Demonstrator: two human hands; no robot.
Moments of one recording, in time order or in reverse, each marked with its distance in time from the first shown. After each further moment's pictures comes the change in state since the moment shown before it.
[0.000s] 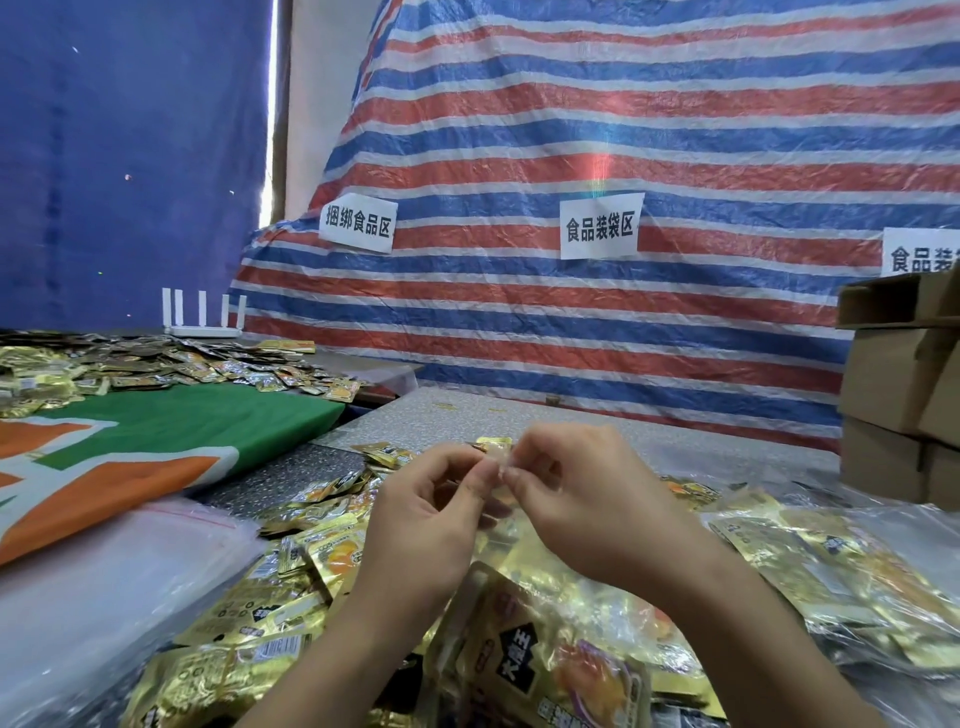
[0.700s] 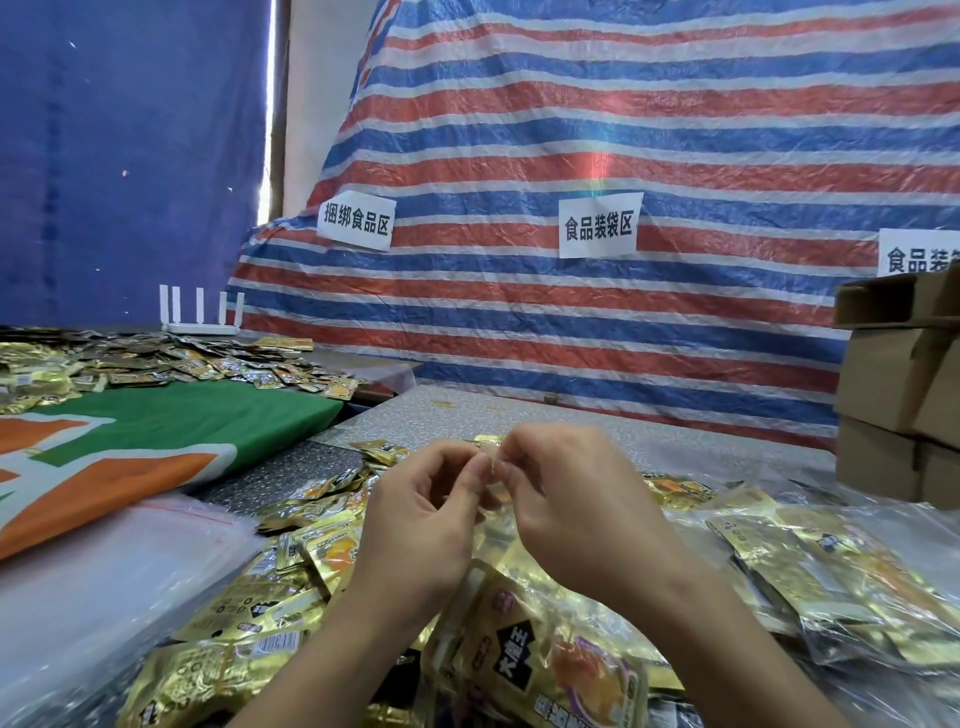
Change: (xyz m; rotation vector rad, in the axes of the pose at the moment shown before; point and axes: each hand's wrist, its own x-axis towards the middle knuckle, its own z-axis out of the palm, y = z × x) left_hand 0.000 -0.001 0.000 0.137 0.058 0.035; right_hand -0.004 -0.007 0.010 -0.104 0.073 -0.028
